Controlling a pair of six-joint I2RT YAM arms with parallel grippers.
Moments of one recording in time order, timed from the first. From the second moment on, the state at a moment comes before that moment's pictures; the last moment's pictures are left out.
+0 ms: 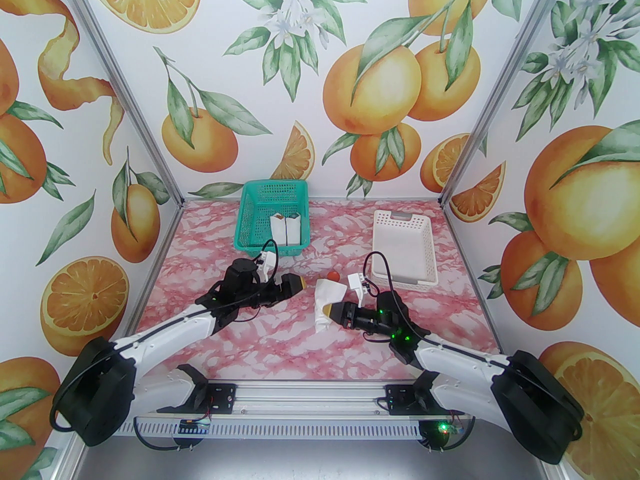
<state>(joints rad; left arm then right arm) -0.56 1.26 0.57 0.17 0.53 -0.99 0.64 1.12 0.23 0.60 -0.55 1.00</state>
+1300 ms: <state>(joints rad) -0.70 1.66 0.62 0.99 0.63 -1.33 0.66 1.05 0.24 0.63 -0.60 1.01</state>
